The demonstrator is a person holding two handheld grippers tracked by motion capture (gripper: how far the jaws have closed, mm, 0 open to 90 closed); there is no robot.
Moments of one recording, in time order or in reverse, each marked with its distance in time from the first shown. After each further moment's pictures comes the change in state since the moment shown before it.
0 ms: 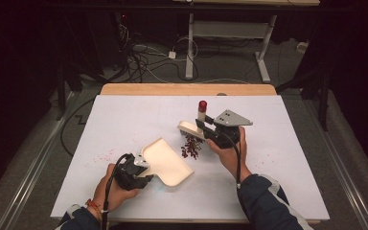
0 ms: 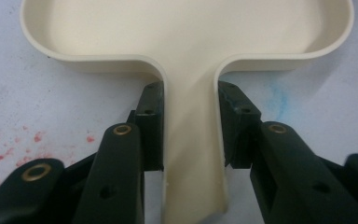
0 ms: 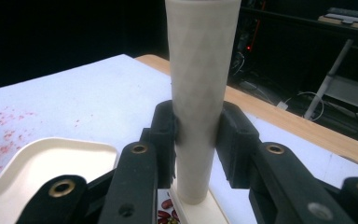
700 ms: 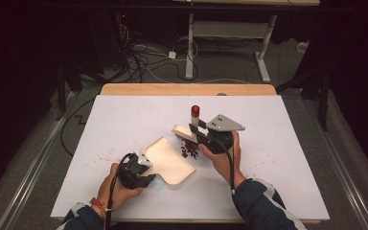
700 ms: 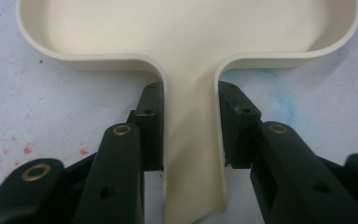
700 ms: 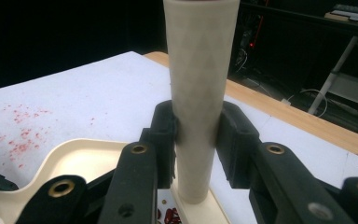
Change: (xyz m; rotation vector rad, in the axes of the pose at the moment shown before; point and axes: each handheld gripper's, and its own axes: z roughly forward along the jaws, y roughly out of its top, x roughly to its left) left arm -0.001 0.006 0.009 0.010 0.008 -0.011; right arm 0.026 0.002 0.000 0.014 -0.004 0.004
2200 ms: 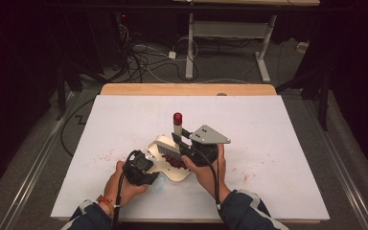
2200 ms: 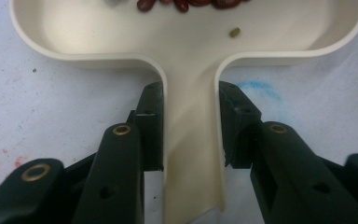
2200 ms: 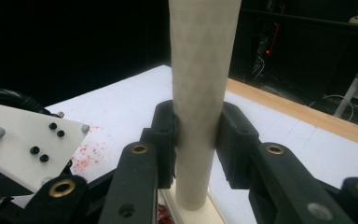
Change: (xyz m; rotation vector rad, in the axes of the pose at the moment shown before) left arm -0.002 0.016 0.008 0.048 0.009 -0.044; right arm 0.057 0.010 -0.005 -0.042 0.042 0.039
